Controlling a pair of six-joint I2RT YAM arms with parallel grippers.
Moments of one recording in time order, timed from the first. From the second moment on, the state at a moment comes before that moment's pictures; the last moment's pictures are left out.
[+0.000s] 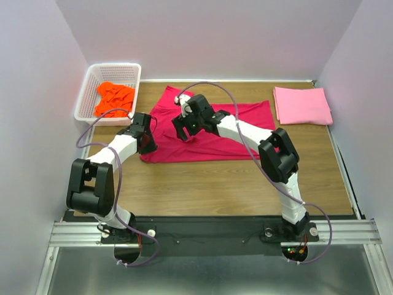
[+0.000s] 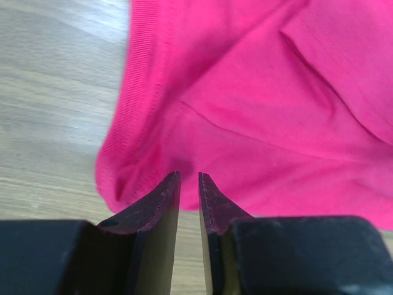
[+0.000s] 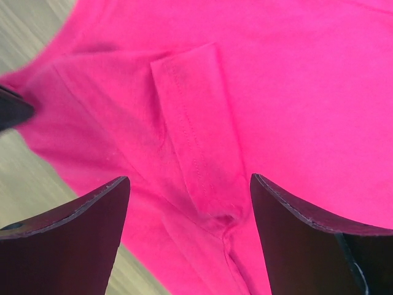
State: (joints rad) left arm -0.22 1.52 0.93 -0.43 -0.13 -0.51; right arm 0.72 2.13 1.75 -0.30 -0.17 0.02
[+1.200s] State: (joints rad) left arm -0.11 1.57 0.85 -0.38 -0.08 -0.49; right arm 0.66 2.28 1.89 -0.35 0.25 0.01
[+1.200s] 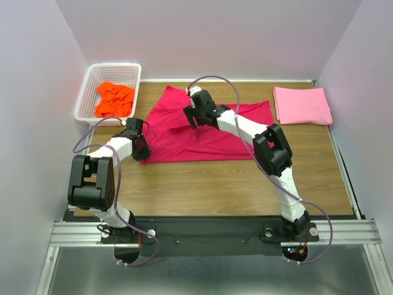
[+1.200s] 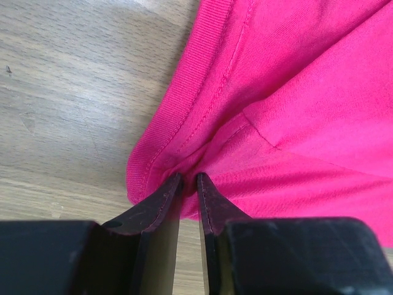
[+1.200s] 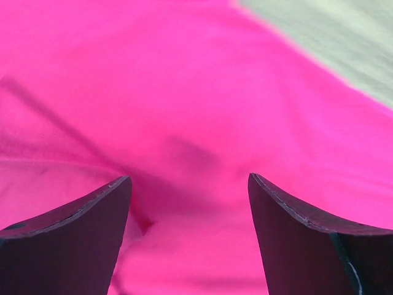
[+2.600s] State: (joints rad) left arm -0.11 1.45 1.02 -0.49 -0.06 -0.47; right arm 0.71 2.34 2.02 -0.38 -0.10 -0.12
